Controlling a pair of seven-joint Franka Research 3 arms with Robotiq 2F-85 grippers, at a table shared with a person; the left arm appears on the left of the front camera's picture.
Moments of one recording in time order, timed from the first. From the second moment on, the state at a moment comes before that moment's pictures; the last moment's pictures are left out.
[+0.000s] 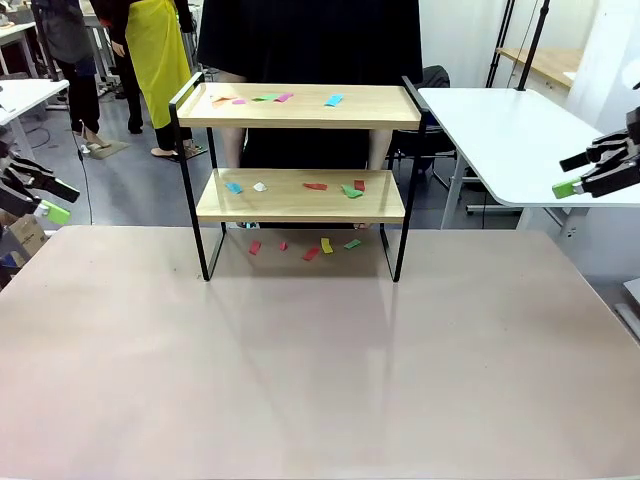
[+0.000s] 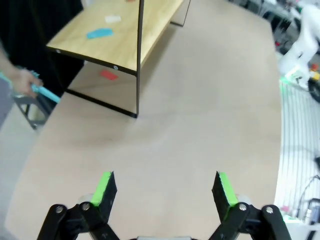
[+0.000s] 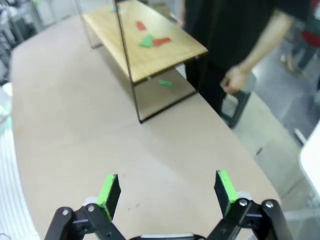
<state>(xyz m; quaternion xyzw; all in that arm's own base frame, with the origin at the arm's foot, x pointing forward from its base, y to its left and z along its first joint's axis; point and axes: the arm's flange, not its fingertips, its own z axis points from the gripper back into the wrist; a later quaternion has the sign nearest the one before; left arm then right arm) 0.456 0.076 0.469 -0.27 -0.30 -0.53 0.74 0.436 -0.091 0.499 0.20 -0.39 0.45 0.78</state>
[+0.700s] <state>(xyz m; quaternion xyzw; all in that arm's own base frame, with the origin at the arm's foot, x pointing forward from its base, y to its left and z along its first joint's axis) 0.471 0.118 0.471 -0.28 -0.37 -0.50 0.73 0.436 -0.113 0.504 0.21 -0.41 0.43 0.78</state>
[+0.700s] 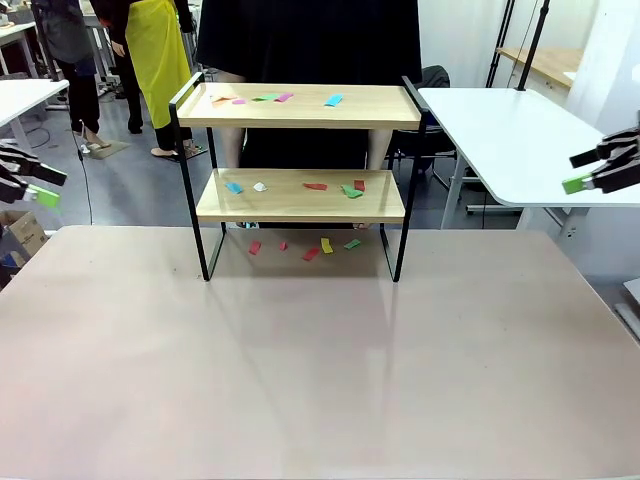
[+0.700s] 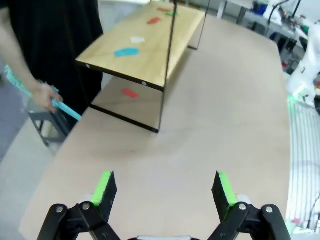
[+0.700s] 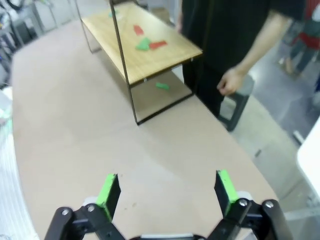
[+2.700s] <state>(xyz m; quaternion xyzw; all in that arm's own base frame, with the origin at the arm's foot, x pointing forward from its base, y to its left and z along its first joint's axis) 0.608 0.191 0.333 -0.45 -0.49 -0.50 0.56 0.556 -0.242 0.379 0.36 -0.54 0.40 0.64</state>
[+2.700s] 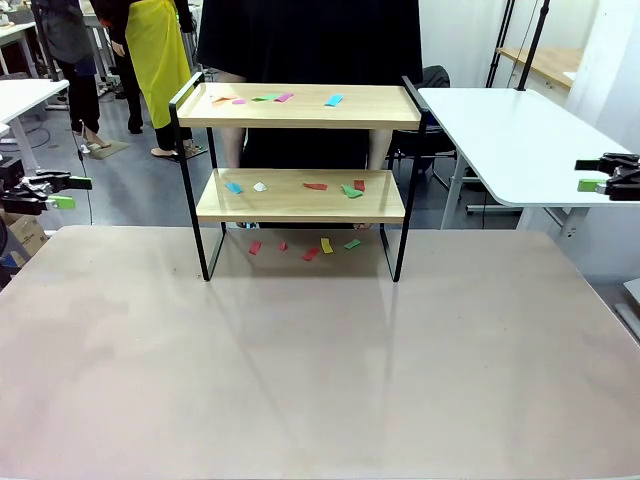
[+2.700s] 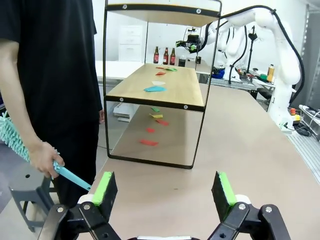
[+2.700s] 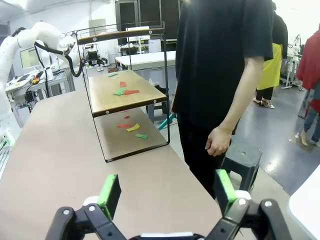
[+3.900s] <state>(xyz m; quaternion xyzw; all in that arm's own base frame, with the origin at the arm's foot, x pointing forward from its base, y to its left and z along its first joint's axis) 0.563 0.199 0.396 -0.45 -0.50 -0.48 0.55 0.548 -0.240 0.414 0.36 -0.55 0.41 0.64</state>
